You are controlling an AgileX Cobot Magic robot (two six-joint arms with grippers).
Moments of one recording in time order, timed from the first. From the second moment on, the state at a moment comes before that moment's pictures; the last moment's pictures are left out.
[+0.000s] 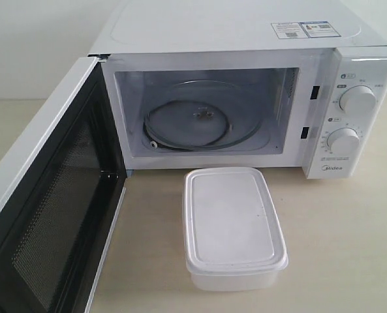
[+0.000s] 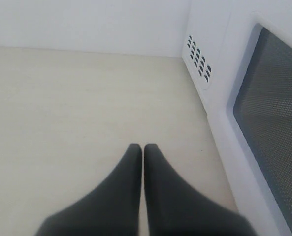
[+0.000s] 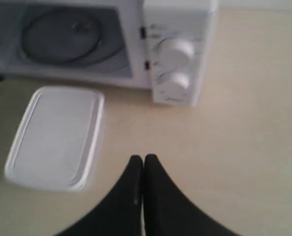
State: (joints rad) left arm 0.03 0.00 0.00 0.10 0.34 -0.19; right arm 0.18 0.77 -0.96 0.00 1.03 0.09
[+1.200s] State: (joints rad) left arm 0.03 0.00 0.00 0.10 0.34 -0.19; right arm -0.17 1.26 -0.91 0.88 1.15 -0.71
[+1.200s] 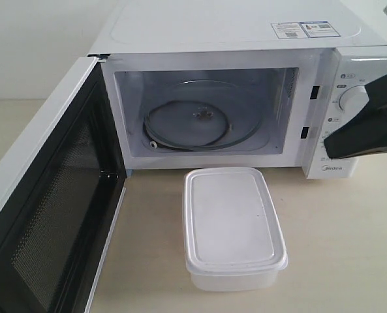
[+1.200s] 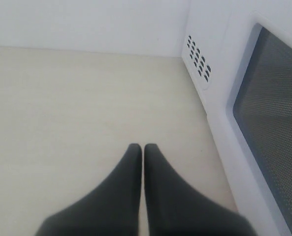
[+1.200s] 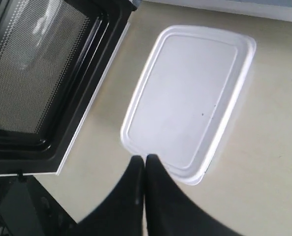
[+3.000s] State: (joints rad) left arm 0.03 0.00 0.00 0.10 0.34 -0.19; right arm -0.12 1.91 -0.77 1.43 0.96 -1.36
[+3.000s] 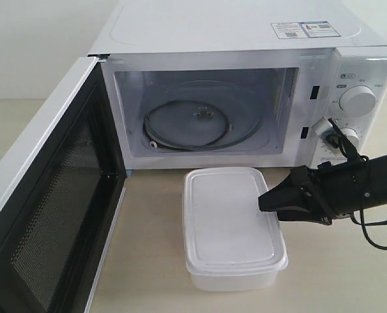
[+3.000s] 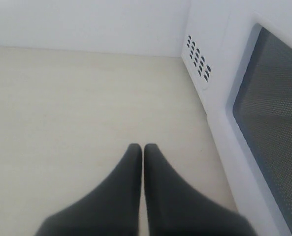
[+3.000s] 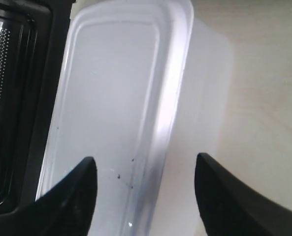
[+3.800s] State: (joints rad) left arm 0.03 0.00 0.00 0.10 0.34 -0.19; right arm -0.07 1.91 -0.77 1.46 0.91 -1.38
